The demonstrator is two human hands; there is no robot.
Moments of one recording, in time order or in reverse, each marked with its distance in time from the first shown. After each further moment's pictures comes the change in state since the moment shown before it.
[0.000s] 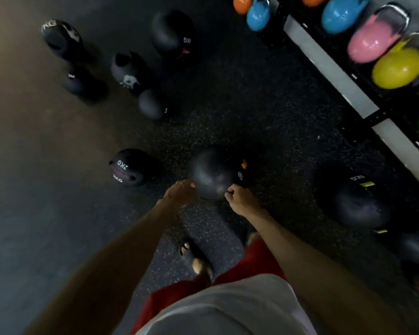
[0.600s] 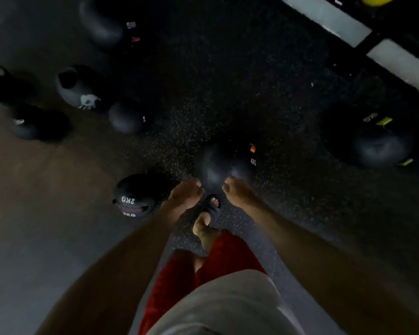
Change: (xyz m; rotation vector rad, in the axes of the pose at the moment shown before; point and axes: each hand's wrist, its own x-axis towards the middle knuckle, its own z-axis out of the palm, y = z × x) left_hand 0.160 -0.030 -0.082 0.332 -0.315 0.223; right_hand 0.122 -0.106 0.030 0.199 0.030 0.229
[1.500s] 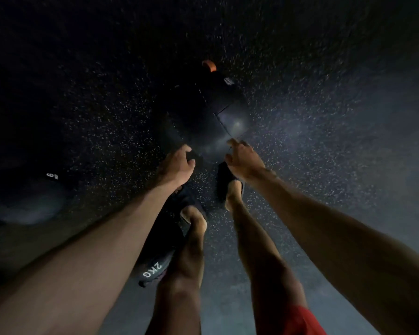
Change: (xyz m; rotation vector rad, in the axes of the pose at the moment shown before) left_hand 0.320 -0.072 0.070 0.489 -0.324 0.422; right_hand 0.218 0.054 0.190 0.579 0.309 0.585
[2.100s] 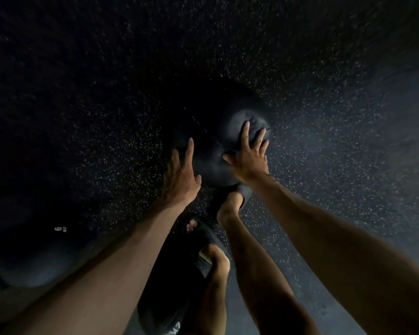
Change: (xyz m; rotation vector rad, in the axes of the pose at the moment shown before) left_hand 0.100 0.002 -0.016 0.130 0.120 0.108; right_hand 0.123 -0.017 -0.002 0.173 0.189 0.157
